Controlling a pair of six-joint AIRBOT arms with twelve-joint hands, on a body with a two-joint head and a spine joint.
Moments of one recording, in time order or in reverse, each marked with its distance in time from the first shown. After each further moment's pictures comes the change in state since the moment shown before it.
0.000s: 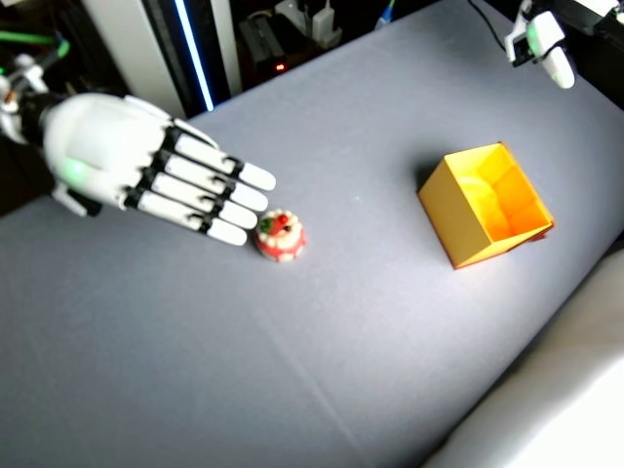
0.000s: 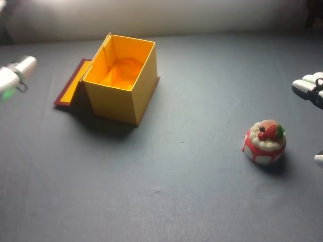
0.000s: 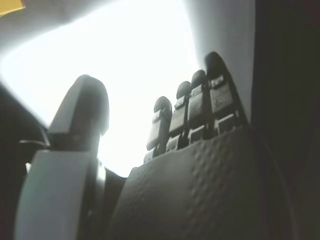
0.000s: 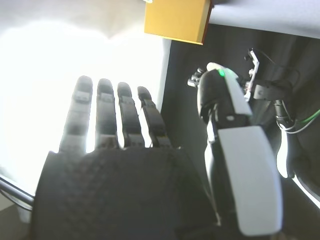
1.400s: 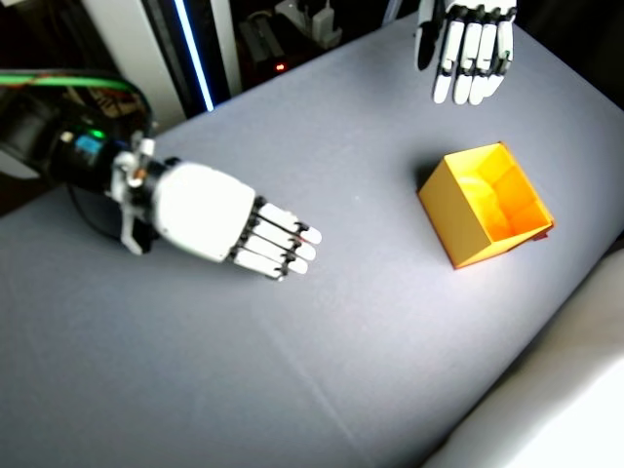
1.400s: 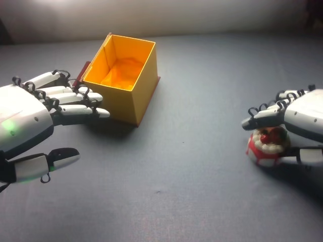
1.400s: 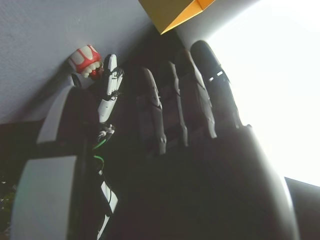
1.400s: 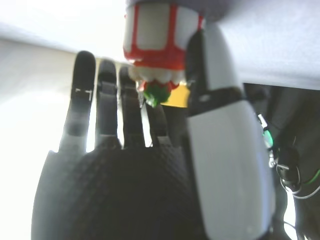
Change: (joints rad) left arm 0.060 0.182 -0.218 0.588 0.224 0.030; right arm 0.357 -0.238 0.298 -0.147 -0.601 0.015
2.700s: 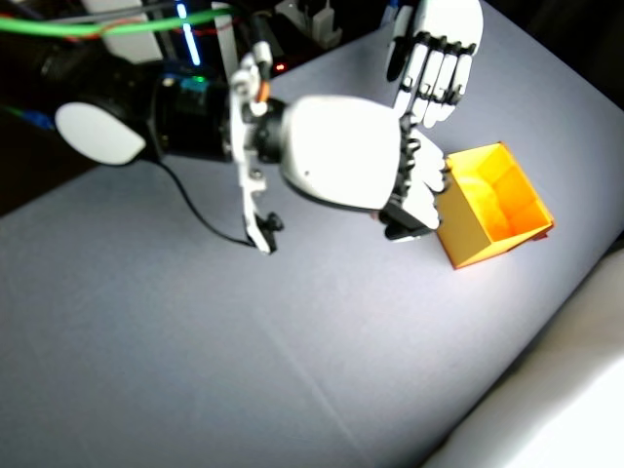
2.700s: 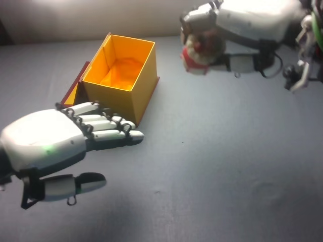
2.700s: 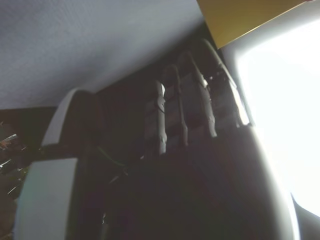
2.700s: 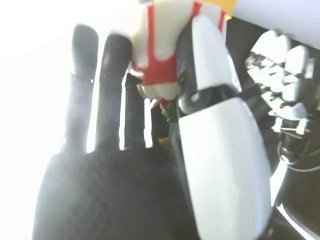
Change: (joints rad) left arm -0.072 -0.108 0.069 0.222 0.143 -0.199; right arm 0.463 -0.164 0.157 -0.275 -0.077 0.033
